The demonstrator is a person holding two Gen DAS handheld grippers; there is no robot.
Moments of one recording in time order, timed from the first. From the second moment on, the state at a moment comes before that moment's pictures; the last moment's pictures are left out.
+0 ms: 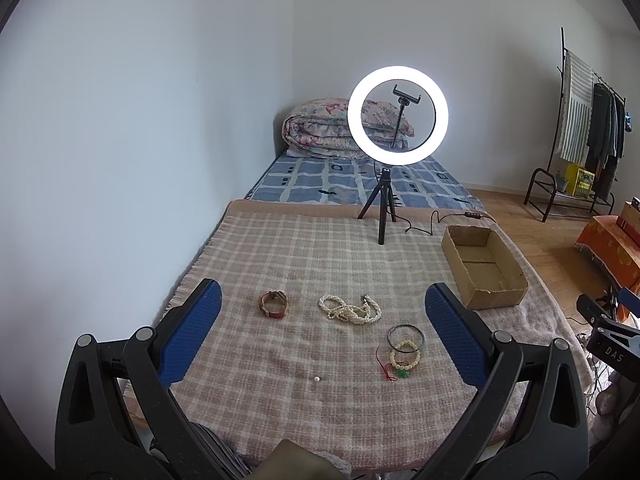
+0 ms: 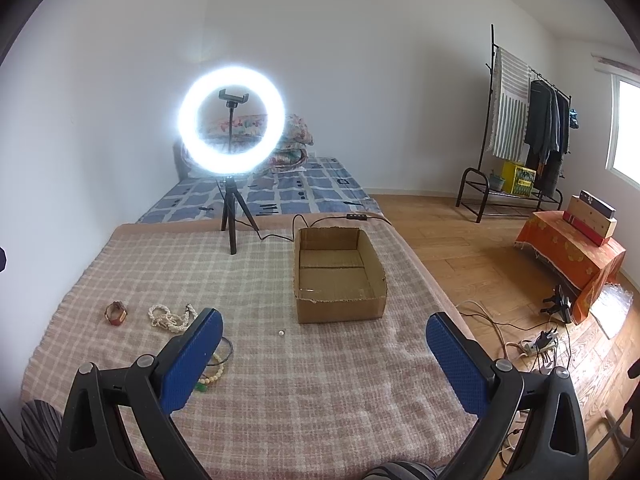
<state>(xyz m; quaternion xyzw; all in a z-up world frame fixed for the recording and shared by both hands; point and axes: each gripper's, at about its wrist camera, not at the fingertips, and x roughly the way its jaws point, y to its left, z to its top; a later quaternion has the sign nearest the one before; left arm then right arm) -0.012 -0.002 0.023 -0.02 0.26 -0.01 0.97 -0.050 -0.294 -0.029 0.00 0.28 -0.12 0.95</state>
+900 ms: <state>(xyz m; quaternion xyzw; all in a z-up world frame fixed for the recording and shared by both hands) -0.018 -0.002 0.027 -0.02 0.26 -0.01 0.97 -0.050 -0.293 -0.028 0.01 0.28 -0.12 0.95</state>
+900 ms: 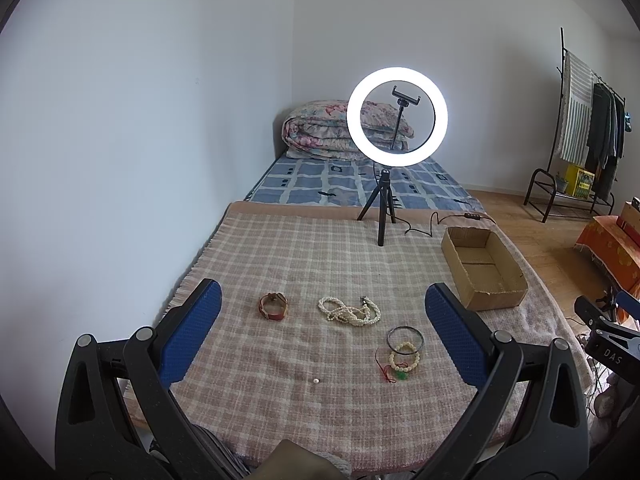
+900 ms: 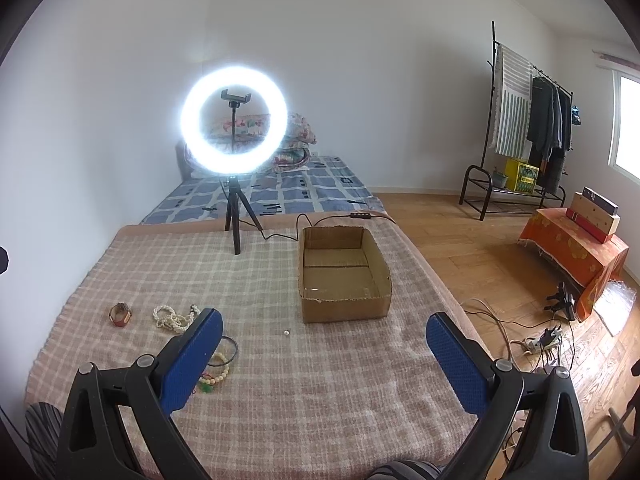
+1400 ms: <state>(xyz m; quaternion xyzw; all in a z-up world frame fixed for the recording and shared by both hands) -0.002 -0.001 0.016 -0.01 0.27 0.00 0.96 -0.039 -0.294 -0.038 0.01 0.29 -0.12 0.95</state>
